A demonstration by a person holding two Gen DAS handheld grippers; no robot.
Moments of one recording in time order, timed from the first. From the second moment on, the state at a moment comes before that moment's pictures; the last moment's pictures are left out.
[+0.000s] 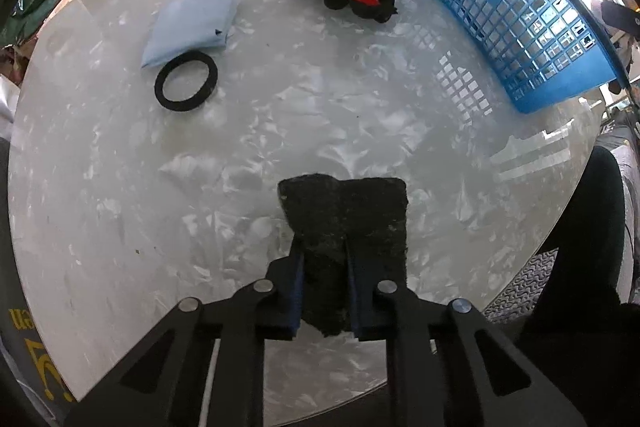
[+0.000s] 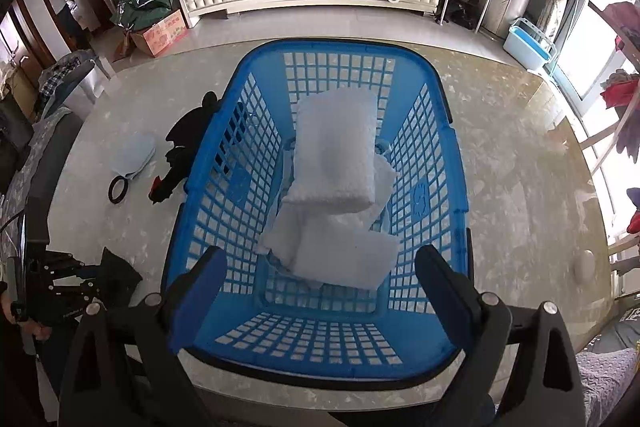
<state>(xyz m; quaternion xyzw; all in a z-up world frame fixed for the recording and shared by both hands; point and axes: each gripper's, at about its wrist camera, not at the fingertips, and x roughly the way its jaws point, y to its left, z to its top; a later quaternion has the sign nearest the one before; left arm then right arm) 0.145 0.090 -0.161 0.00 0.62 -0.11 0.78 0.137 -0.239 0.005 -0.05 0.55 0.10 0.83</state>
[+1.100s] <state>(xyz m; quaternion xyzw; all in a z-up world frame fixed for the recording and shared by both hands) 0.171 -0.027 0.053 0.08 0.48 -0.19 0.86 0.112 -0.295 0.006 -0.01 0.51 0.06 0.86</state>
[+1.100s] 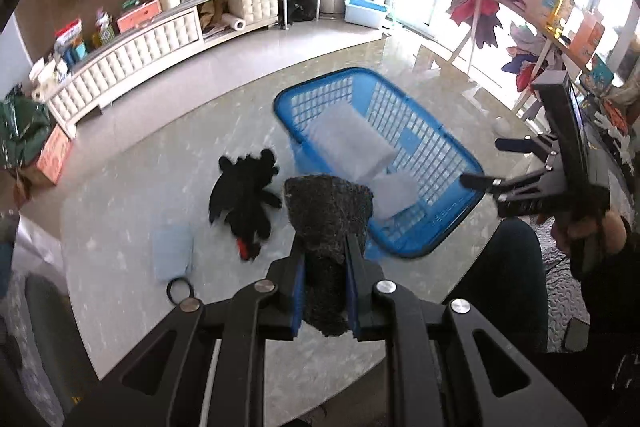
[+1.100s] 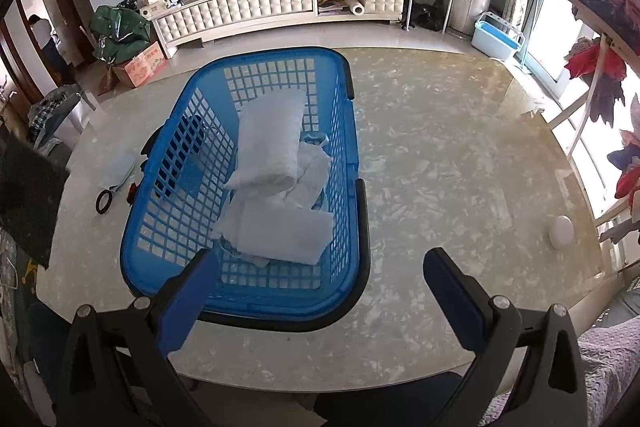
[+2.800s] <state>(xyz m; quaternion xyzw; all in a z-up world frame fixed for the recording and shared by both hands) 0.265 -0.166 -0.080 0.12 0.58 -0.22 0.78 0.128 -0.341 -0.022 0.04 0.55 0.08 0.83</state>
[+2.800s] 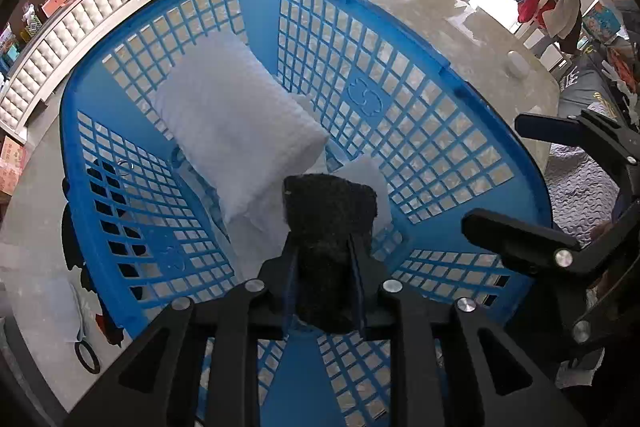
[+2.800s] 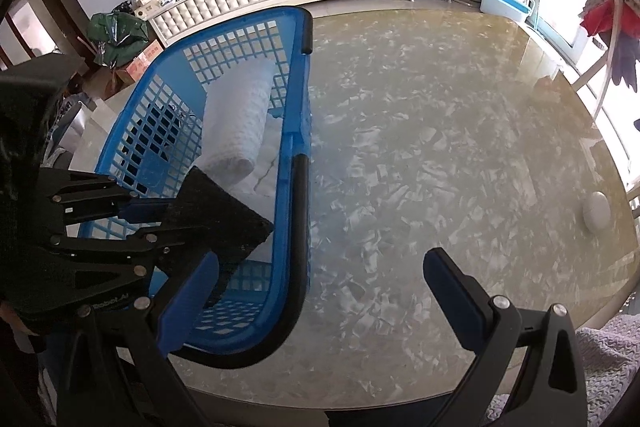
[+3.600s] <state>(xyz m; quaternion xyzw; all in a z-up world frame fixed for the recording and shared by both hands) 0.243 -0.150 -0.027 0.14 0.52 -0.19 0.82 0.111 -0.328 -0.005 0.05 0.53 0.09 0.84</state>
